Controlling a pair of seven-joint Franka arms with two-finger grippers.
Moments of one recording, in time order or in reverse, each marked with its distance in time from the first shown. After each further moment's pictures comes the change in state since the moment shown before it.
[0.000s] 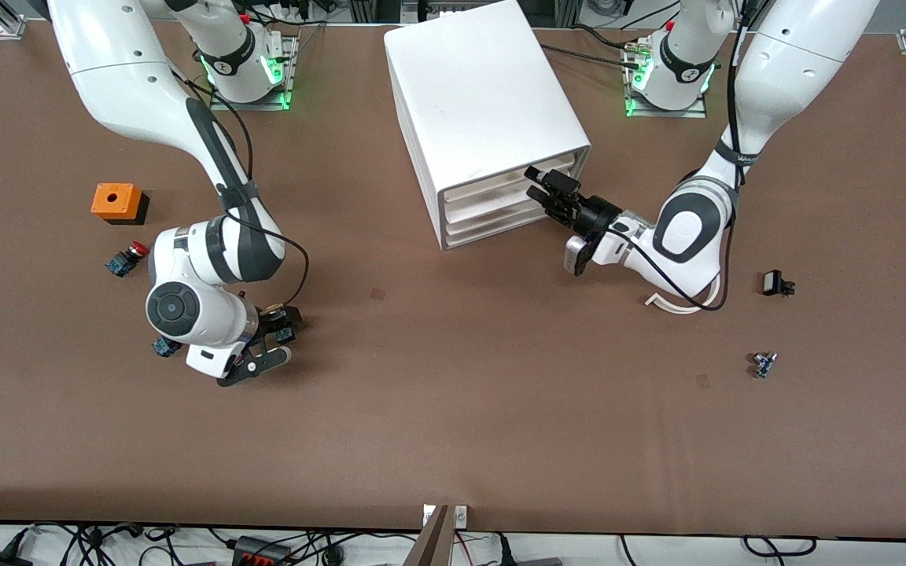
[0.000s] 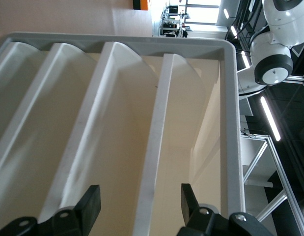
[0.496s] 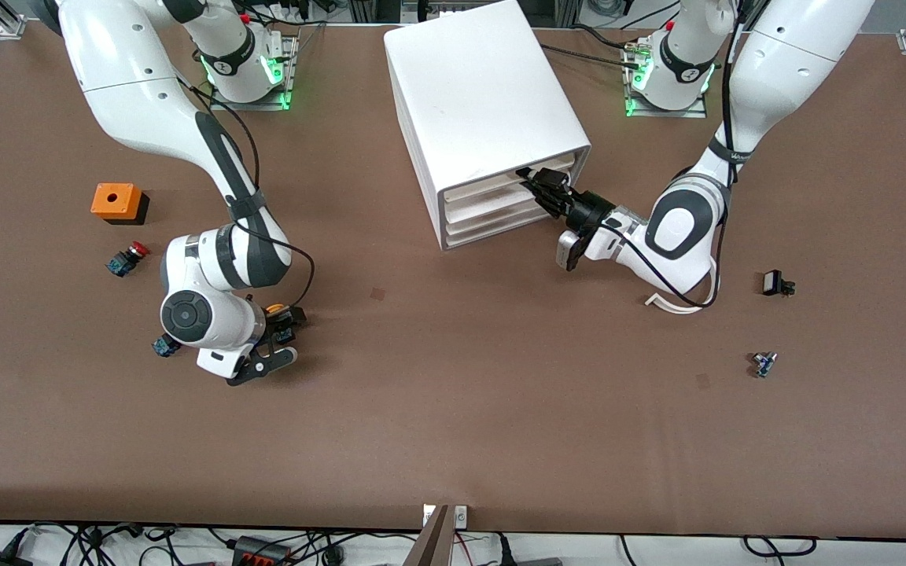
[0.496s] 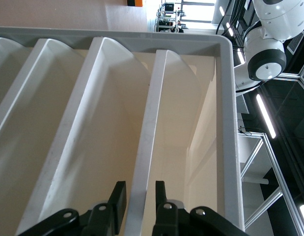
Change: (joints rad) left arm -0.001 -0.001 -0.010 -0.003 -0.004 0.000 0.002; right arm 0.000 0.038 0.000 0.000 0.001 0.002 0.001
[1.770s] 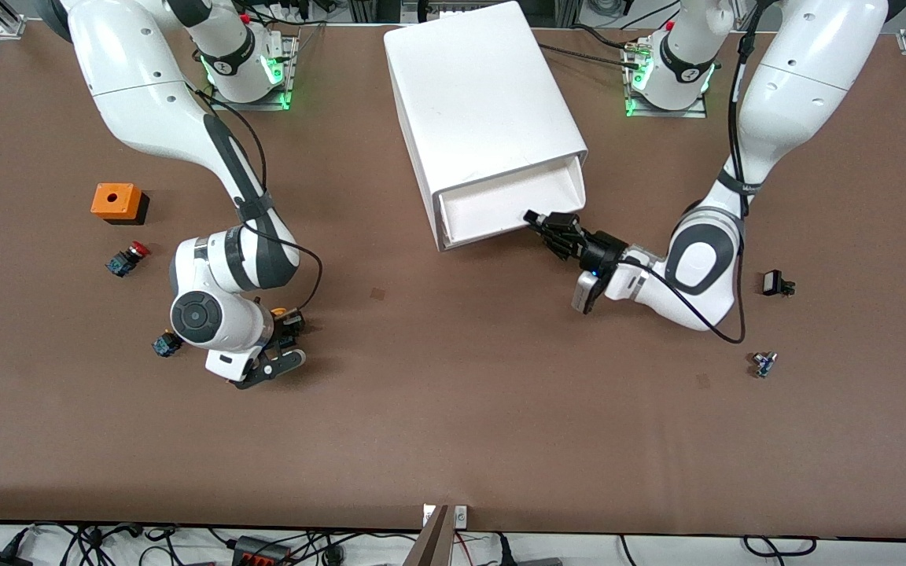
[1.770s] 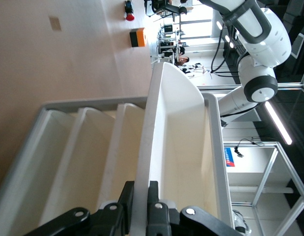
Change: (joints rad) left arm 0.011 0.141 0.049 0.255 0.023 0.010 0.033; right arm 0.022 0.017 0.000 0.057 0.000 0.015 -0.001
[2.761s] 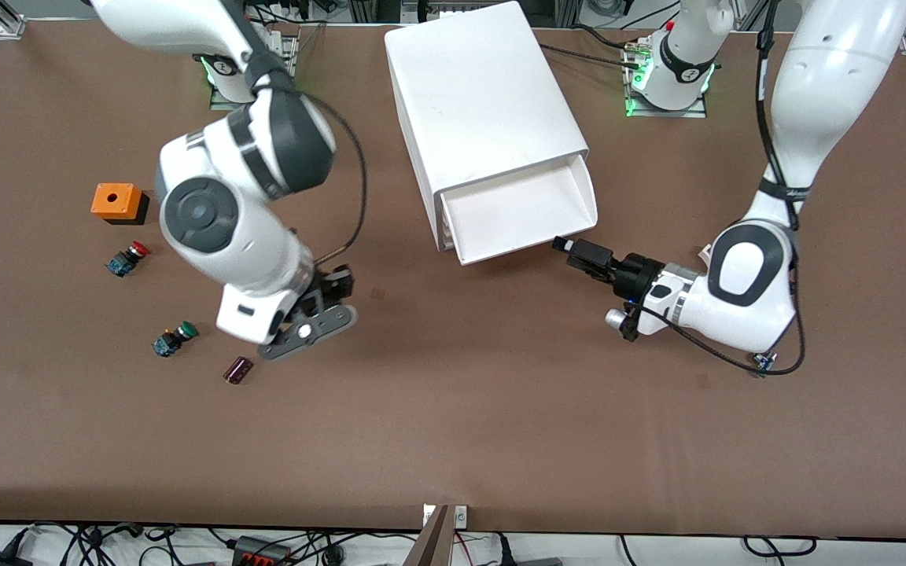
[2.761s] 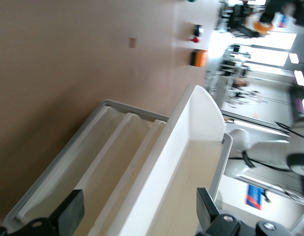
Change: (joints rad) left arm 0.024 -0.072 0.024 0.159 0.227 0.026 -0.507; right arm 0.214 -0.134 0.006 0.424 0.038 -0.428 0.268
